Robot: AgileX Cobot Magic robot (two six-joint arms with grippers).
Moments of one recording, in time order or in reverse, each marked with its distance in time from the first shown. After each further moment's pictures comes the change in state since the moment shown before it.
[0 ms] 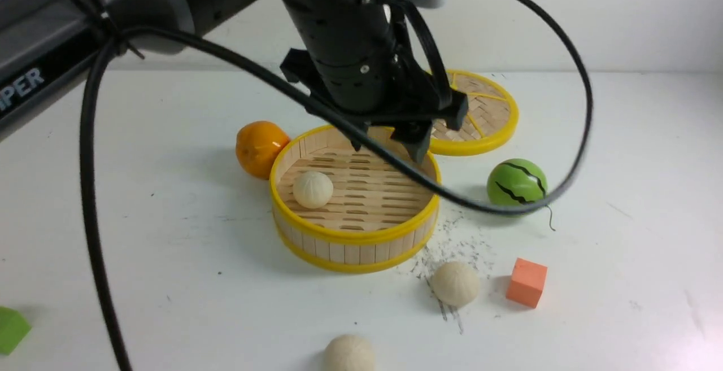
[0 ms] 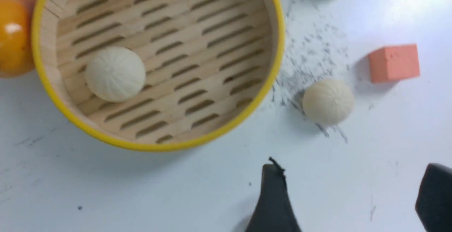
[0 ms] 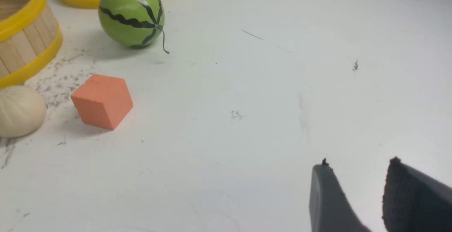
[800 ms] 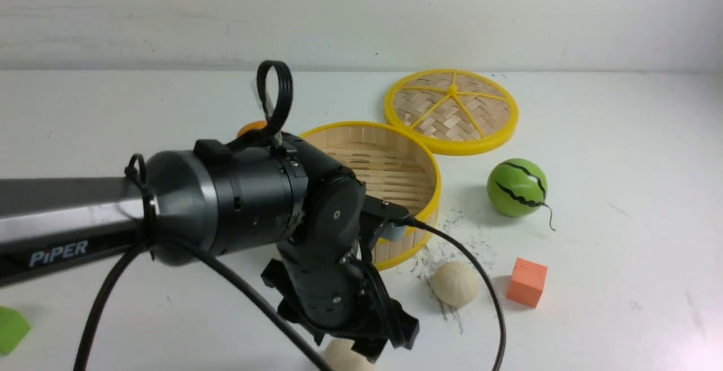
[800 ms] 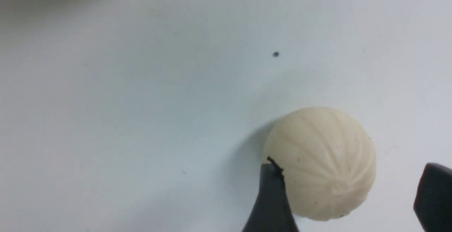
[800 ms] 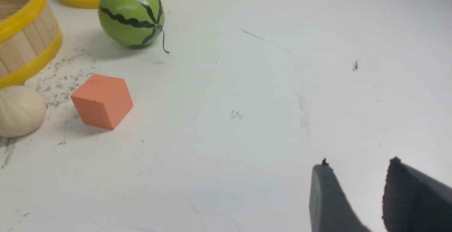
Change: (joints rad) right arm 0.000 0.000 0.000 0.000 0.000 0.000; left arm -0.023 -0.032 0.689 -0.062 -0.429 -0.055
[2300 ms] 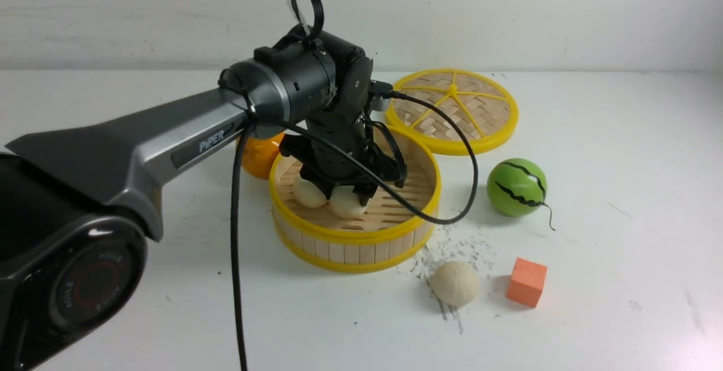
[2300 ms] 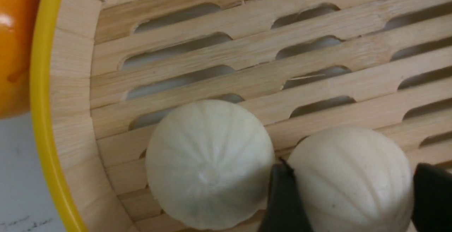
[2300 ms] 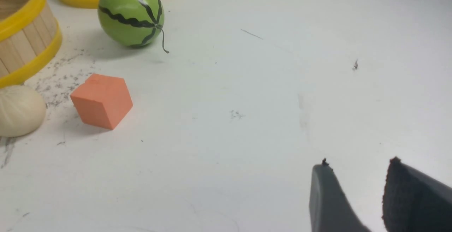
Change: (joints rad) right arm 0.000 0.000 0.000 0.000 0.000 0.000; left arm 0.208 0.434 -0.738 0.129 0.171 0.016
